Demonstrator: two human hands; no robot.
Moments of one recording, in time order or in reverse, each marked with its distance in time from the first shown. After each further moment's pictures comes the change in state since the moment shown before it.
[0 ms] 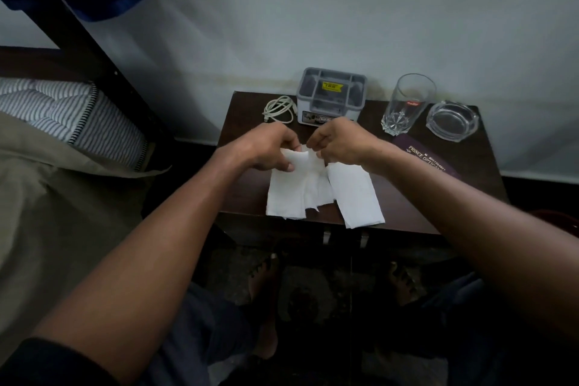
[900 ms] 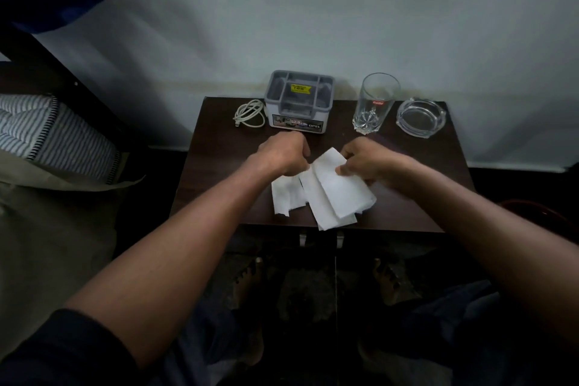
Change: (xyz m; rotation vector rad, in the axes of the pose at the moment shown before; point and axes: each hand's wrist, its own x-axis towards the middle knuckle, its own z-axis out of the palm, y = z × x) left_hand 0.041 0.074 0.043 0.078 0.032 -0.112; right_hand -0.030 0.074 -0.036 0.009 0.008 0.313
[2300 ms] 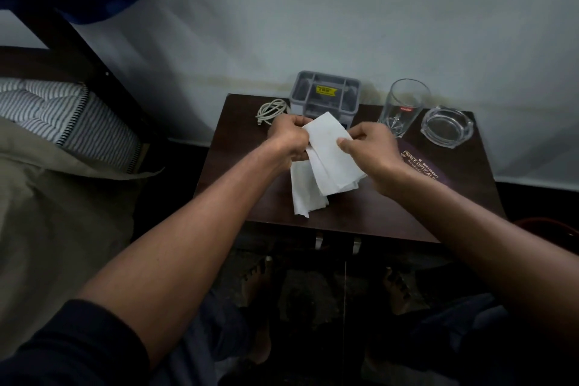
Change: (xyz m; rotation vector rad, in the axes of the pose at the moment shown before) left_hand 0.008 -0.019 -0.008 -1.088 0.257 -0.290; right_hand -0.005 -0.046 0.029 0.363 0.424 -0.111
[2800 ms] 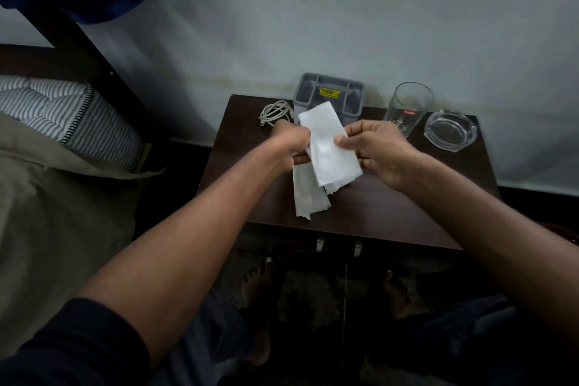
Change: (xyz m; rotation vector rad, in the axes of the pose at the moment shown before) left_hand -0.007 0.006 -0.004 -0.063 -0.017 -0.112; right_hand -0.005 -0.018 -0.020 0.332 -0.294 0.134
